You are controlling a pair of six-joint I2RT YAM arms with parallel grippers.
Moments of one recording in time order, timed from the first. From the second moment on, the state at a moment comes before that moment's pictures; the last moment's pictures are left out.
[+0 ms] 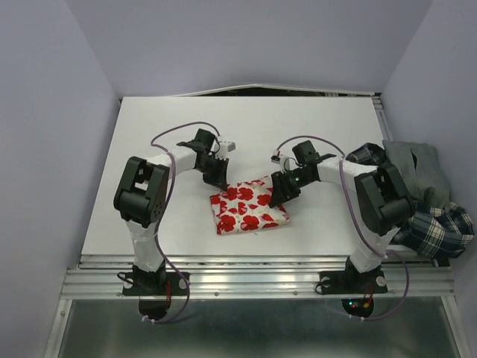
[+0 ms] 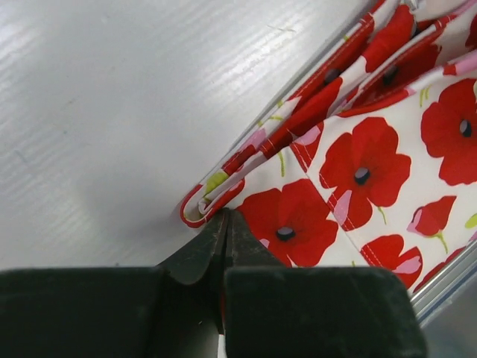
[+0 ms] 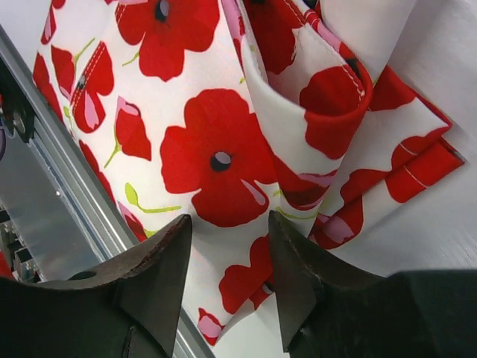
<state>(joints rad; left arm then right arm) -0.39 1.89 1.19 -0.49 0.47 -0.01 0.38 1.78 1.05 -0.47 -0.75 -0.02</state>
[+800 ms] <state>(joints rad) -0.25 1.57 1.41 -0.57 0.14 0.03 0.56 2.08 1.36 -0.07 -0.77 0.52</state>
